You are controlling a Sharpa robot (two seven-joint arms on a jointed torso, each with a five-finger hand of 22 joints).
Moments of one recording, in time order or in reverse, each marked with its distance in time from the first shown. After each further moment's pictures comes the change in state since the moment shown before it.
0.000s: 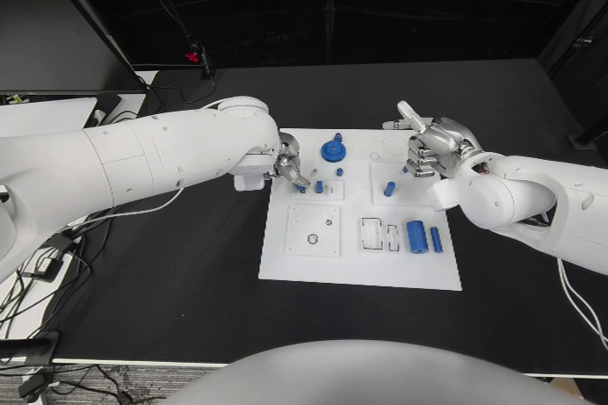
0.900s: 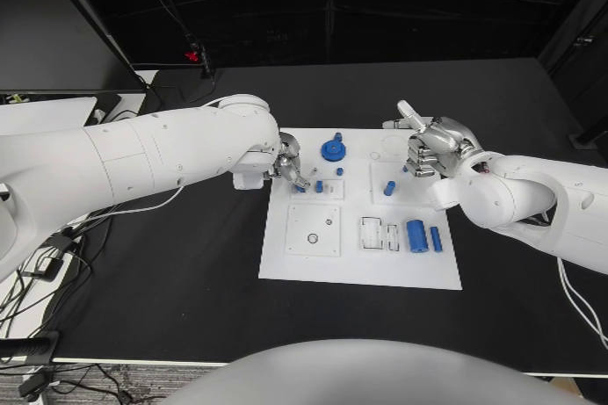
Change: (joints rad) left arm 0.002 0.004 0.002 -0.006 0.000 0.034 -0.001; left_hand -0.010 0.010 0.016 0.011 -0.008 -0.003 -0.002 -0.004 0.002 0.000 0.000 0.001 -0.001 0.000 0.000 0.000 0.000 0.000 0.000 0.000 0.000 0.000; right arm 0.000 0.000 0.000 0.000 0.000 0.001 -0.001; right_hand 0.000 0.000 0.000 0.000 0.000 0.000 0.000 0.000 0.000 0.000 0.000 0.000 0.000 0.000 0.000 0.000 0.000 0.000 0.000 0.000 0.000 0.001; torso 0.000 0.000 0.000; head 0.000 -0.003
